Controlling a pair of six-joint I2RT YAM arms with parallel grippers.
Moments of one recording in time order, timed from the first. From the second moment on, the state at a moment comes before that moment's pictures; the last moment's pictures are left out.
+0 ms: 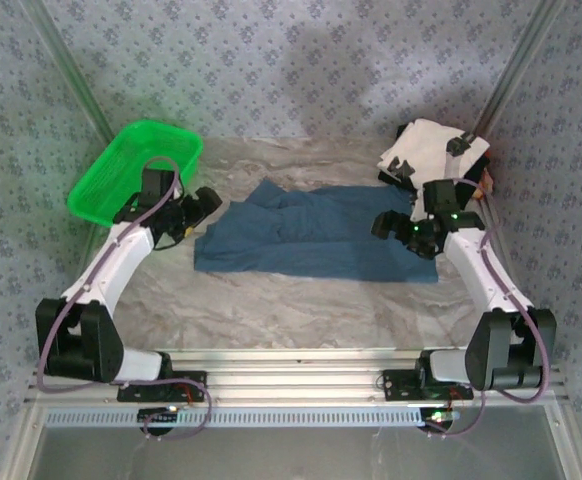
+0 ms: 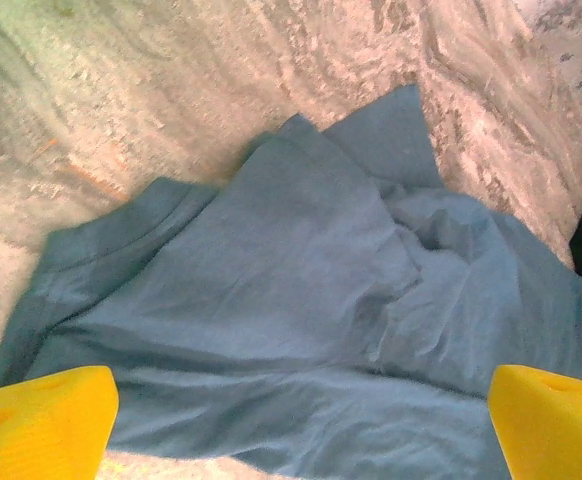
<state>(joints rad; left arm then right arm) -0.15 1.36 1.06 -0.55 0.22 -0.78 0.03 1.32 1.02 -0.76 -0.29 0.40</state>
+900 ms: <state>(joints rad) -0.15 1.69 0.84 -0.22 0.23 -0.90 0.06 1.73 1.04 -0.66 -0.14 0.55</state>
